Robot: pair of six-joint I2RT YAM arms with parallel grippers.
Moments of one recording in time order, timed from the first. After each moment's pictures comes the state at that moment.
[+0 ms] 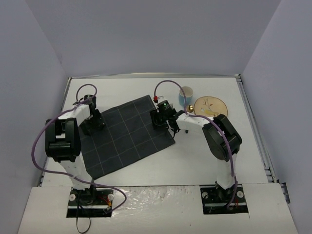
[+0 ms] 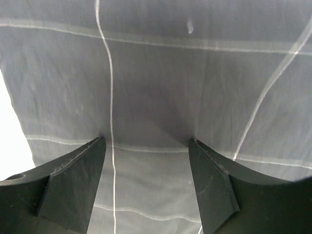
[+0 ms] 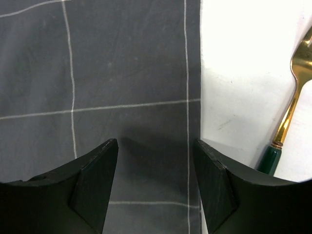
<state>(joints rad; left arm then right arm) 0.03 1.79 1.17 -0.69 -0.20 -0.49 0.66 1.94 1.19 -0.09 0.06 0.29</state>
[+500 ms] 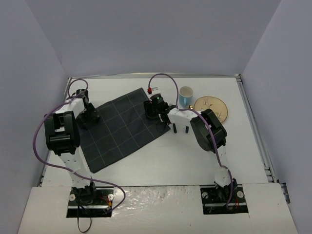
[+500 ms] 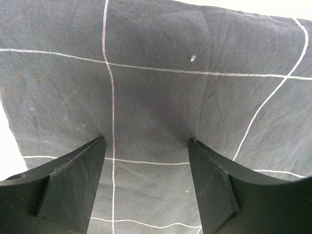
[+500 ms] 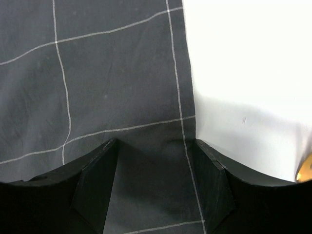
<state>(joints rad) 0.13 1.95 1.37 -0.69 -0.13 -0.52 0.64 2.19 1.46 0.03 0.13 0.29</state>
